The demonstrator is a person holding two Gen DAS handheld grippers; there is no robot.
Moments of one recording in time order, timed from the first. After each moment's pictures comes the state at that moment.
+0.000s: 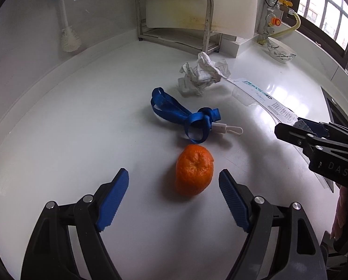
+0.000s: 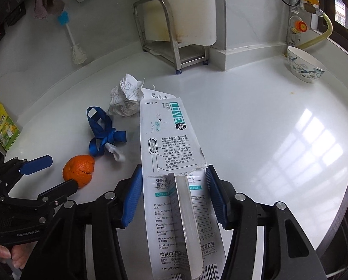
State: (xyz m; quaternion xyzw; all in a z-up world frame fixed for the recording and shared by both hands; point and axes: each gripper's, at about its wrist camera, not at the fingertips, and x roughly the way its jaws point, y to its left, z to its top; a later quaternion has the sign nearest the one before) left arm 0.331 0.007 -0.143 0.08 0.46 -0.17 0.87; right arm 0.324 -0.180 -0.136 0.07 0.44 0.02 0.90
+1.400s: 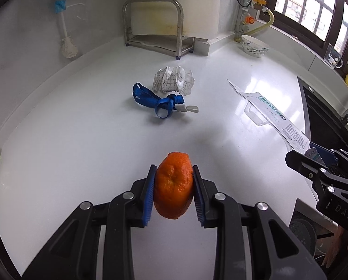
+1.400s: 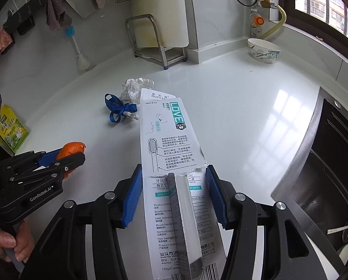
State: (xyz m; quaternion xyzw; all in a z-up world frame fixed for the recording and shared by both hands) left arm 0.258 0.007 -0.105 0.09 0.45 -0.20 0.86; right arm 0.195 -0.160 -0.101 0.11 0.42 -0.03 0.90
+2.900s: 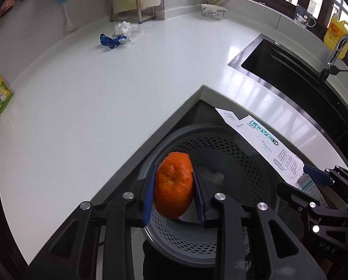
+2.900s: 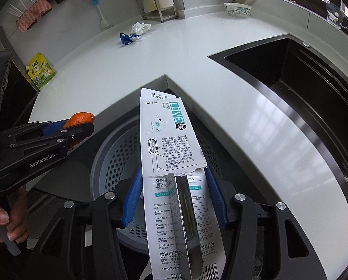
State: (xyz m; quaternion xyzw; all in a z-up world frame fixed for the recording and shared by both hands) left arm 0.019 -0.067 -0.138 0.10 0.49 -0.16 0.85; right arm -0.049 -0.204 -0.144 0.10 0.50 0.03 0.86
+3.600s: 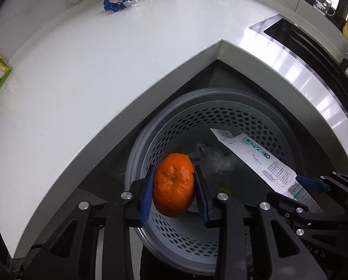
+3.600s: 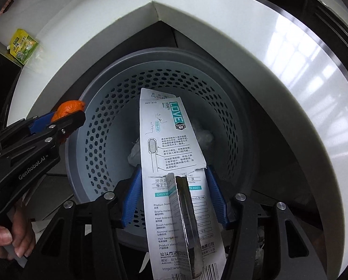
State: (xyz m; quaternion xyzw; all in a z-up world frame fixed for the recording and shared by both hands) left arm 0.024 -0.066 -0.201 0.10 0.54 -0.12 0.83; right arm -0.017 -0.197 -0.217 0.12 0.60 0.04 0.79
